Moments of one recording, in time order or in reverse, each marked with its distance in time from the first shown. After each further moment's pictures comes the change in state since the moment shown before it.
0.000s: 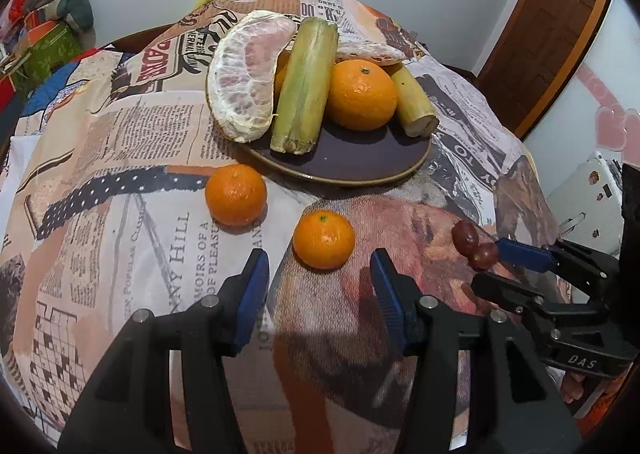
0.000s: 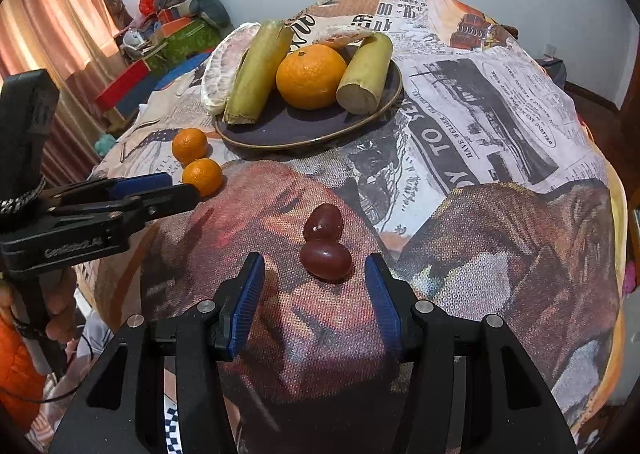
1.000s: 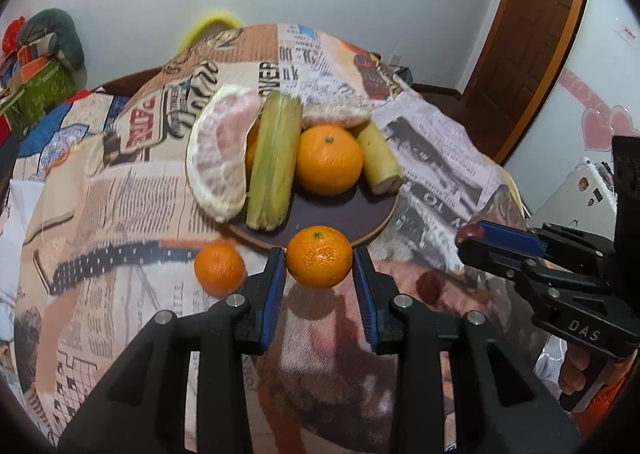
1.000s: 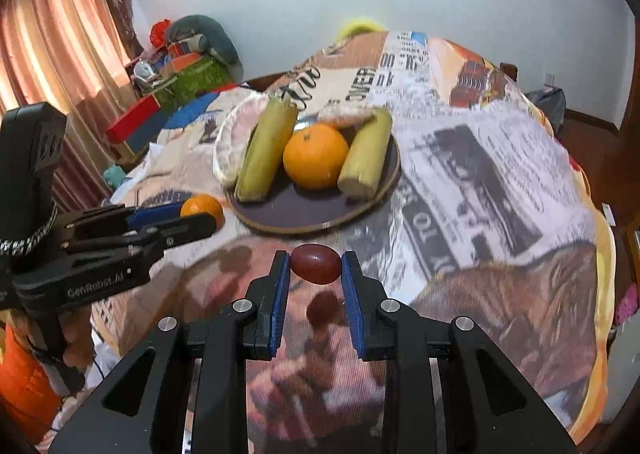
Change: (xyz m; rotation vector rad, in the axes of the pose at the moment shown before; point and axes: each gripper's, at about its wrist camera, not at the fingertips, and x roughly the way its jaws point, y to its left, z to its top) left arm -0.027 -0.022 0.031 0.068 -0.117 -0.017; right arm -0.024 -0.003 0.046 -0.006 -0.140 0.022
